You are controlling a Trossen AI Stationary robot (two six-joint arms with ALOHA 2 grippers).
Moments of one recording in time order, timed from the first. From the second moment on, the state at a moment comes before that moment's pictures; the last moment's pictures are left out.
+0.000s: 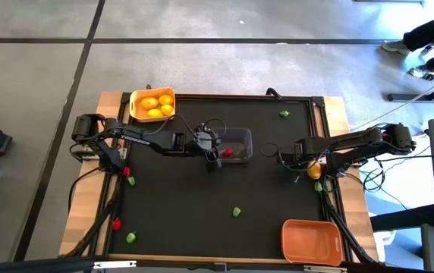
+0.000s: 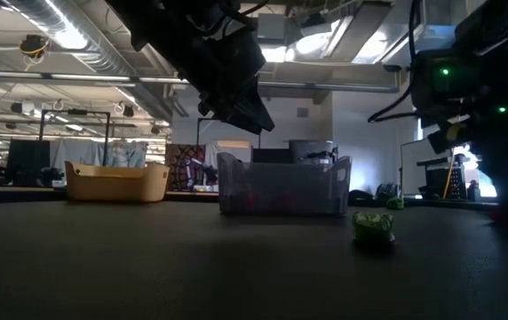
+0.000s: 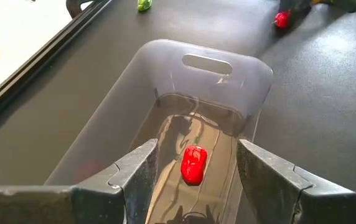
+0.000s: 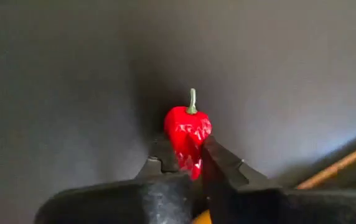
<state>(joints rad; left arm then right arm) 0.04 1.66 1.01 -0.02 -0.34 -0.19 -0.04 1.23 0.56 -0.96 0.08 0.57</state>
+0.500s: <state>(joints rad) 0.02 1.66 1.01 -0.02 -0.34 -0.20 -0.04 1.21 0.83 -0.94 0.24 0.40</state>
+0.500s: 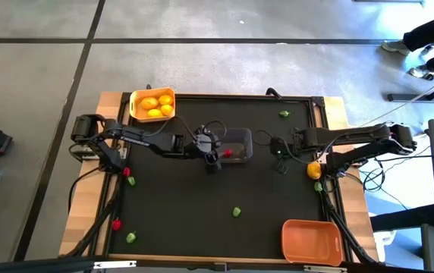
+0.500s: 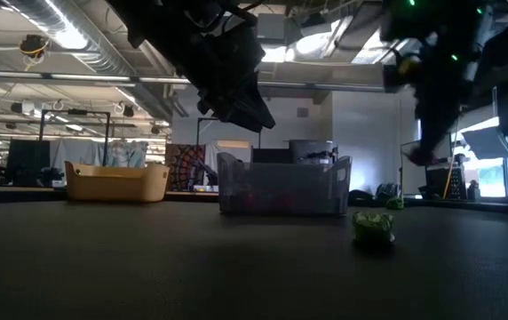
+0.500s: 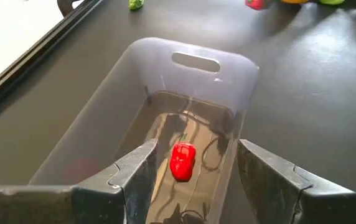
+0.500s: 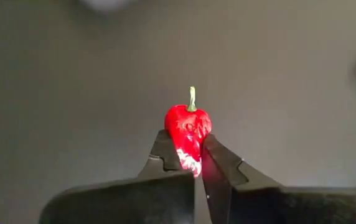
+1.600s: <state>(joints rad) -0.01 1.53 1.01 -0.18 -0.35 -0.26 -0.08 1.52 0.92 -0.12 0.30 0.02</state>
